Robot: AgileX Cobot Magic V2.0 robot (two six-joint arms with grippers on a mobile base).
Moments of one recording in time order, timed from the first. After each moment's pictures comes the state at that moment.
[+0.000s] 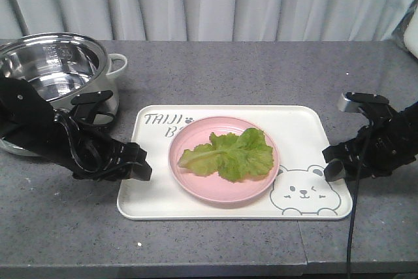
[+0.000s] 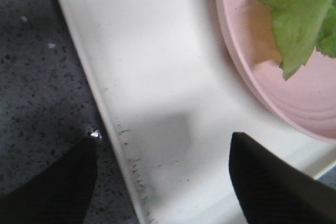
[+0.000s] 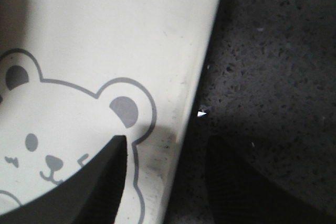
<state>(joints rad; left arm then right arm) -0.25 1.65 -1.07 -0.61 0.77 0.35 -0.08 1.70 -1.09 0.48 0.88 -0.53</state>
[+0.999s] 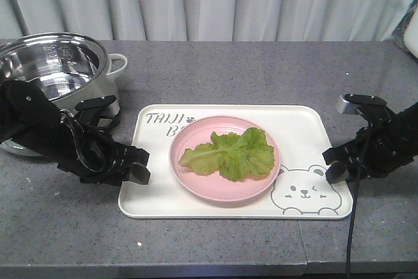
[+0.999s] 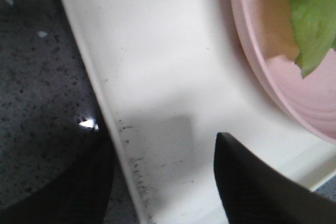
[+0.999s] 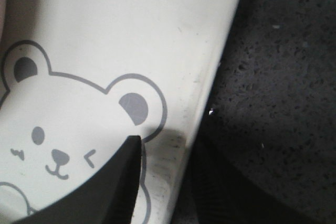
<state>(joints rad) -0.25 1.71 -1.08 -0.63 0.78 0.33 -0.08 1.71 -1.09 0.50 0.90 -0.58</state>
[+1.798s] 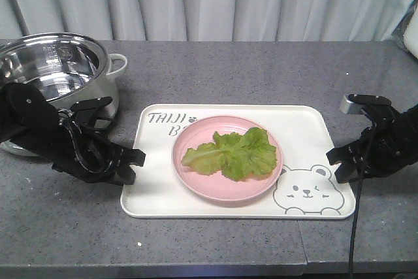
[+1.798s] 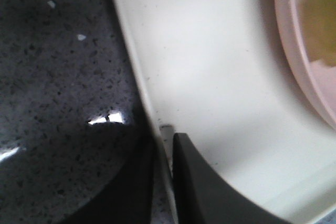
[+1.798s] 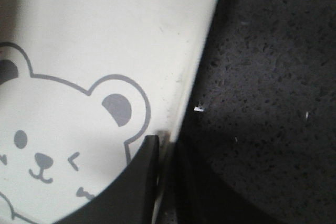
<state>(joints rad) -0.24 1.71 -1.08 -0.59 0.76 0.30 -0.09 1.70 -1.09 0.46 0.89 -0.55</state>
